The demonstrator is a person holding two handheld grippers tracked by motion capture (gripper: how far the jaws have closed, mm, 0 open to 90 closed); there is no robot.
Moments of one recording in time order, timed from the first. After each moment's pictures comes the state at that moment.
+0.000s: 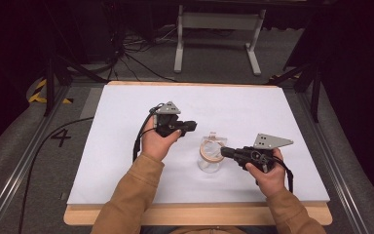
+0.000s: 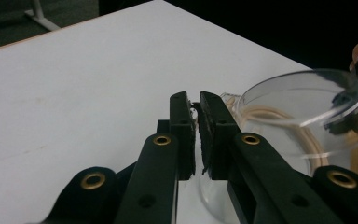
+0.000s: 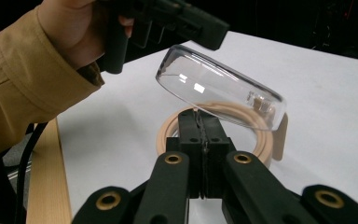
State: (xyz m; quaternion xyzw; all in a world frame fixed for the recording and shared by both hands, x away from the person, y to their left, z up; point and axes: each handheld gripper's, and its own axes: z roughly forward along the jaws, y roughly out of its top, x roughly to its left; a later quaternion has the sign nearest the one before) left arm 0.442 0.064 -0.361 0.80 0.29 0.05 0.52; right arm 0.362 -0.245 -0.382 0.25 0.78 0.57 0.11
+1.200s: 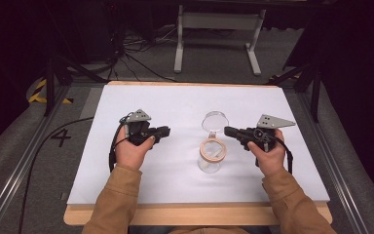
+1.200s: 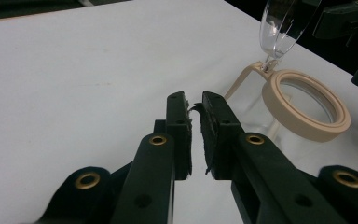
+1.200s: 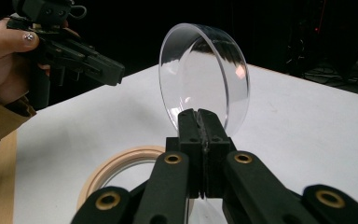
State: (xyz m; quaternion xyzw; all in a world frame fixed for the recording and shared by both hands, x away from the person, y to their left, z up) left arm 0.420 0.126 -0.372 0.78 0.36 0.07 0.51; right arm 0.409 -0.257 -0.369 0.28 0.75 0.58 0.13
